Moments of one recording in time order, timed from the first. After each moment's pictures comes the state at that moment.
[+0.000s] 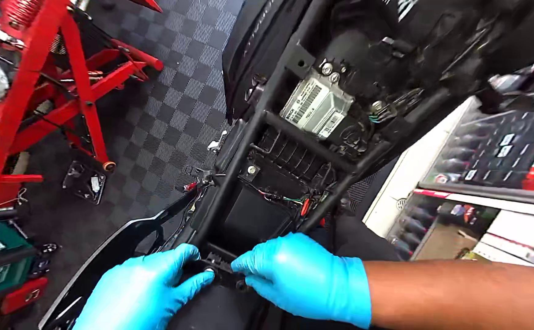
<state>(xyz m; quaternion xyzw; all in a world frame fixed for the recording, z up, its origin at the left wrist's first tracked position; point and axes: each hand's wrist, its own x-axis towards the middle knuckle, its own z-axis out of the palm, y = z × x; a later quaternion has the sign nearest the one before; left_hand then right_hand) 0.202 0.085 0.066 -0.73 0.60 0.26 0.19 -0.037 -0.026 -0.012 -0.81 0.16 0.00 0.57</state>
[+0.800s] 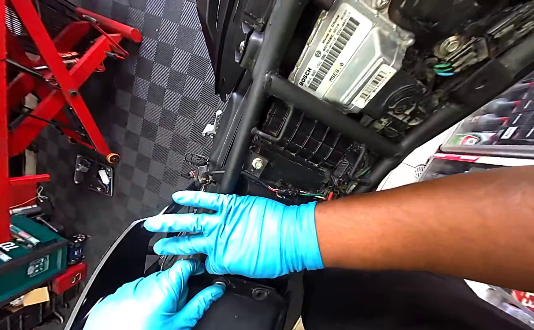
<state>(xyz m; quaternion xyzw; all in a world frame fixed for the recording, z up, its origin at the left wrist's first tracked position) 0.196 0.068 0.080 -0.74 0.53 0.34 0.25 0.053 -0.067 -0.039 -0.93 -0.10 -0.16 0.33</state>
